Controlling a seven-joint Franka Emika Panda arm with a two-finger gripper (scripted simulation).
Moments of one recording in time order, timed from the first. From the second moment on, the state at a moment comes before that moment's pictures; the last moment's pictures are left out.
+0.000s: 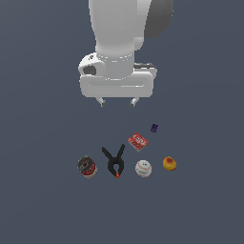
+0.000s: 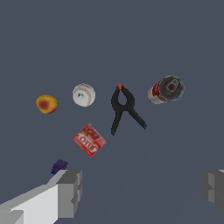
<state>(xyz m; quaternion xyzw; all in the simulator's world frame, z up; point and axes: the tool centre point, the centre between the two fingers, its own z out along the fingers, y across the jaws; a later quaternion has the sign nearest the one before) 0.006 -0.013 0.327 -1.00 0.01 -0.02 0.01</state>
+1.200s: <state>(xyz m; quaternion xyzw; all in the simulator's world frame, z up) 0.103 -0.113 0.186 -0.97 0.26 0.00 0.01</state>
